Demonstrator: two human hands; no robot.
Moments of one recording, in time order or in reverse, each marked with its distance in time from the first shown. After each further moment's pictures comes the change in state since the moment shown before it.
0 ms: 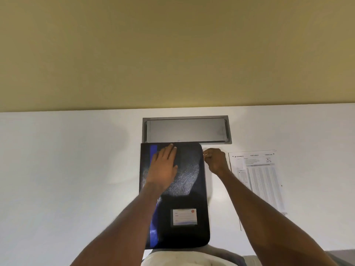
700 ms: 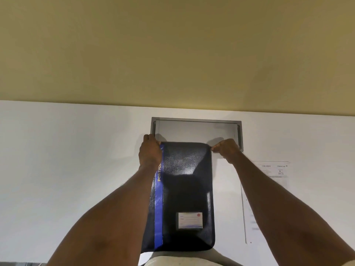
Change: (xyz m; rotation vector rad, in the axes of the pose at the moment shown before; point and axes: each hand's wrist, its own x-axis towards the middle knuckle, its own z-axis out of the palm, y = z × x) left_hand 0.062 -0.063 -0.032 -0.331 0.130 -0.576; right_hand 0.066 -0.048 -0.042 0.161 -0.224 0.329
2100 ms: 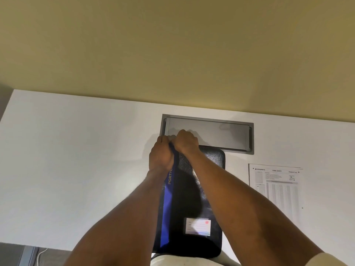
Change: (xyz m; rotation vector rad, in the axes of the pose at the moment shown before) left_hand -0.027 -0.007 0.006 -0.041 0.039 0.115; right_hand -0.056 -0.113 0.145 -0.597 0.028 -0.423
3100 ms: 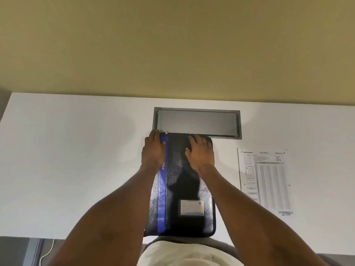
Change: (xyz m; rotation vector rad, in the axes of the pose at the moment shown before) left_hand -0.028 -0.018 0.008 0.045 -0.033 0.062; right_hand -0.092 0.101 0.028 -0.201 0.254 -0.077
